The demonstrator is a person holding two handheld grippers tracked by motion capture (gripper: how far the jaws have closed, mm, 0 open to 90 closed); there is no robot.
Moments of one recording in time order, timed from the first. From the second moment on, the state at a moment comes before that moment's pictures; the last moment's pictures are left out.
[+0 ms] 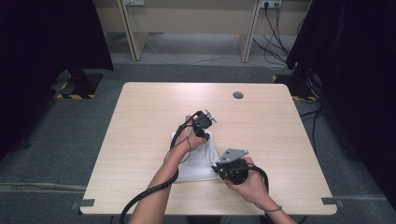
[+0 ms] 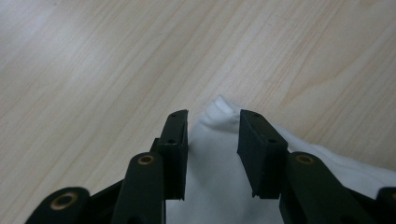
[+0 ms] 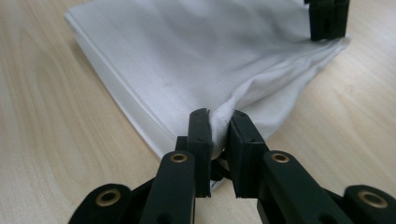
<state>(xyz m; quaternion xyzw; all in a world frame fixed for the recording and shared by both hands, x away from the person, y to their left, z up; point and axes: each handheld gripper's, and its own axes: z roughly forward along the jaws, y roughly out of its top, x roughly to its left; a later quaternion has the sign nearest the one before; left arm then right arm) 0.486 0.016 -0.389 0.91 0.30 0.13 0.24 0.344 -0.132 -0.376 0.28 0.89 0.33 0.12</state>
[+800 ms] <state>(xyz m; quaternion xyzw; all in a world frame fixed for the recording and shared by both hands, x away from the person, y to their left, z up) 0.486 0.007 -0.394 0.91 0.30 0.13 0.24 0.344 -0.138 -0.350 0.28 0.89 0.34 0.14</state>
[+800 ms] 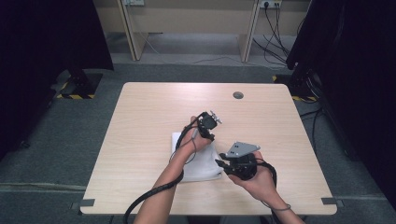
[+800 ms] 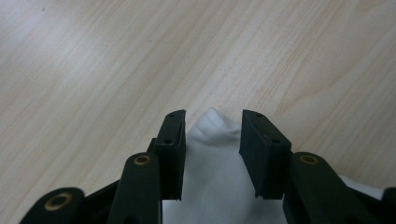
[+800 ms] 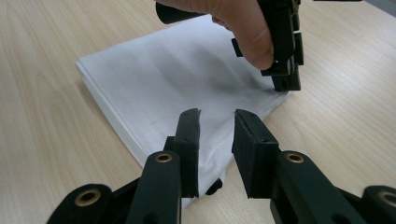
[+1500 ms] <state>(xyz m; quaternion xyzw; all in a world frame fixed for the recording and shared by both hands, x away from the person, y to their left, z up) 0.476 0.073 -0.380 0.90 0.33 0.15 0.24 0.355 -0.132 -0.396 0.30 0.90 0.31 0.09</state>
